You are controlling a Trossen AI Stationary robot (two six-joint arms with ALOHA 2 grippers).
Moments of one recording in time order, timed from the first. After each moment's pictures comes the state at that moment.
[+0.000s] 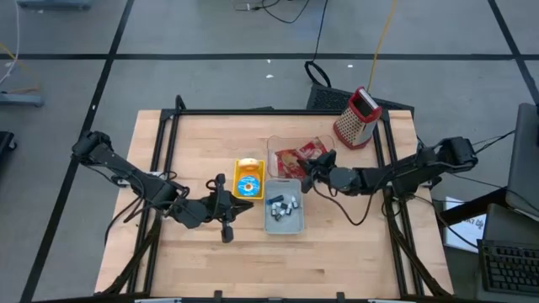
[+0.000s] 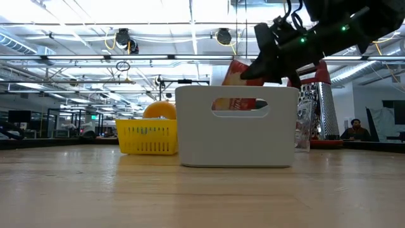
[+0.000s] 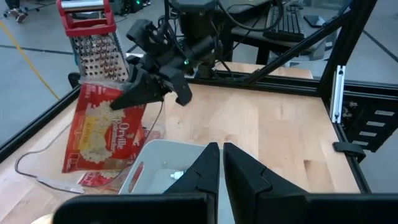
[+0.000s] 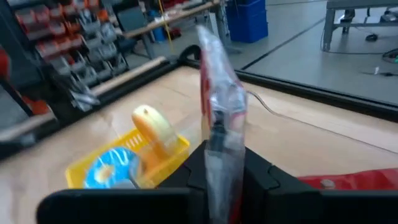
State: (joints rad) left arm -0.53 1.31 1.02 -0.11 -0.65 -0.30; right arm 0.11 1.38 0.52 0.58 0.70 0.48
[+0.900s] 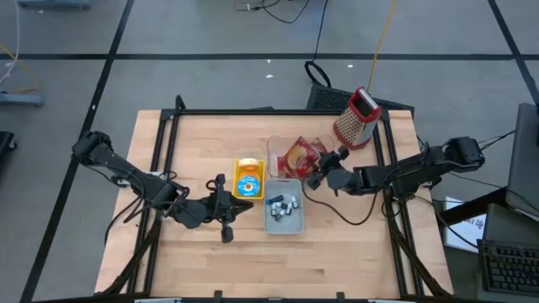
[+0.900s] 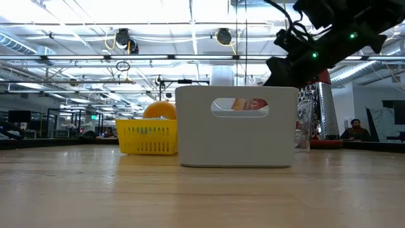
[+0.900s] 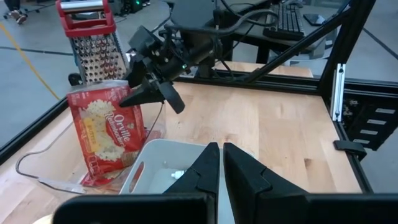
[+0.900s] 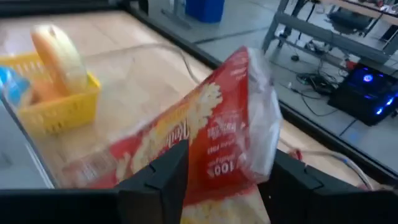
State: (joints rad) left arm -0.53 1.31 1.02 -0.11 -0.65 -0.29; right arm 0.11 1.30 0.52 0.21 0.87 0.31
